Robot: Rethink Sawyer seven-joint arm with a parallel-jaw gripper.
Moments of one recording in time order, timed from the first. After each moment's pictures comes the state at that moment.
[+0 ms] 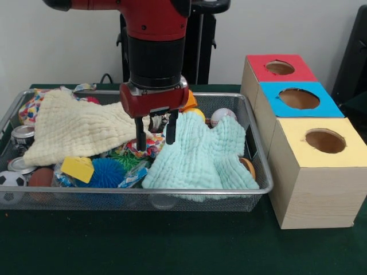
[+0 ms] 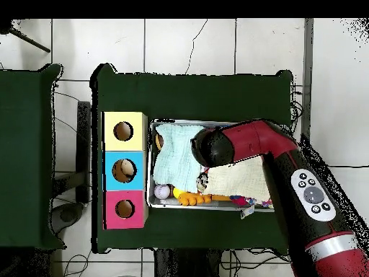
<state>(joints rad) -0.70 -0.60 0.64 1.56 -0.78 0.75 1.53</state>
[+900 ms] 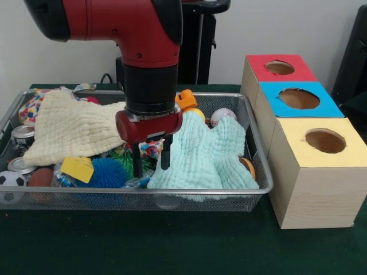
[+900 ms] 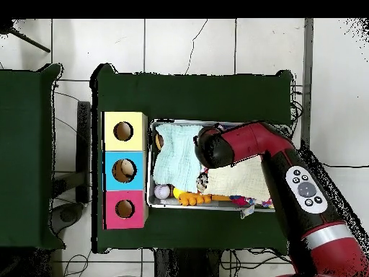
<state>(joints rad) -0.71 -0.51 0.64 1.53 -0.90 0.61 1.48</state>
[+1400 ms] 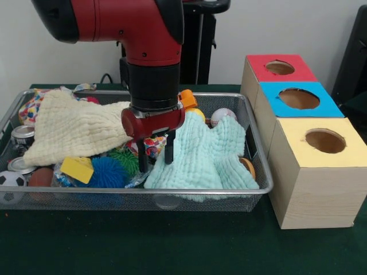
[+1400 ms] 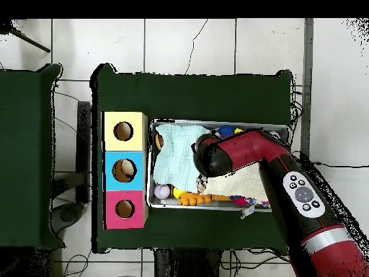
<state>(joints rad) -0.71 -0.53 0.63 1.60 -0.92 0.56 1.48</state>
